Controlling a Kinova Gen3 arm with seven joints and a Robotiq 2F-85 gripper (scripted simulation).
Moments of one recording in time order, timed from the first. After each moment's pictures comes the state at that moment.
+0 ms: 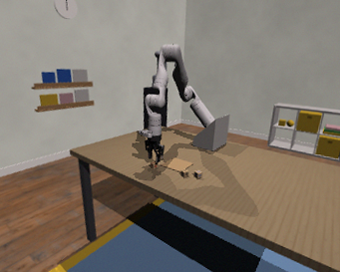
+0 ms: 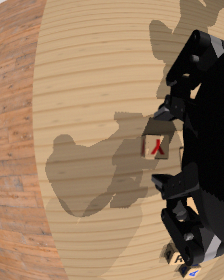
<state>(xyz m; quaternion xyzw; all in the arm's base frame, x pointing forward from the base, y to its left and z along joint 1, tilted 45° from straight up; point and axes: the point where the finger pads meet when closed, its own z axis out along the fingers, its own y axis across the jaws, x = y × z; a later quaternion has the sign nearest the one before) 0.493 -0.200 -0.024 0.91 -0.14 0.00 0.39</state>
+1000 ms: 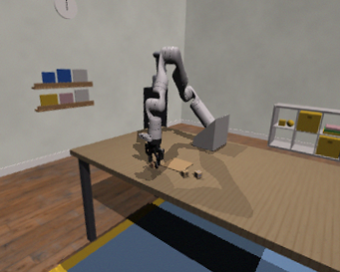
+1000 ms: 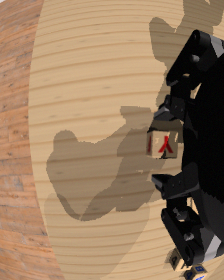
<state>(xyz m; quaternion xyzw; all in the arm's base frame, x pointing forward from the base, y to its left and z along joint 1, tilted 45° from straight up) 0.494 -0.213 -0.040 0.91 -0.13 0.01 0.39</state>
